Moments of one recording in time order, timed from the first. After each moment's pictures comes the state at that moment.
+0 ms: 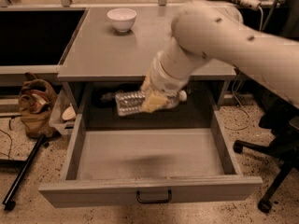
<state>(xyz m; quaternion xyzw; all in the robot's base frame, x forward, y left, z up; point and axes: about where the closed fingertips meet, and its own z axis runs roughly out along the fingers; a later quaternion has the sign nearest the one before) 0.549 -0.011 0.834 -0.71 0.65 0.04 0.25</state>
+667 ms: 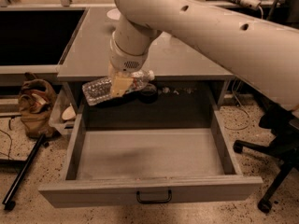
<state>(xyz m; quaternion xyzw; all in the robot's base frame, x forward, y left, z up) 0.580 0.083 0.873 -0.78 0.58 0.02 0.23</state>
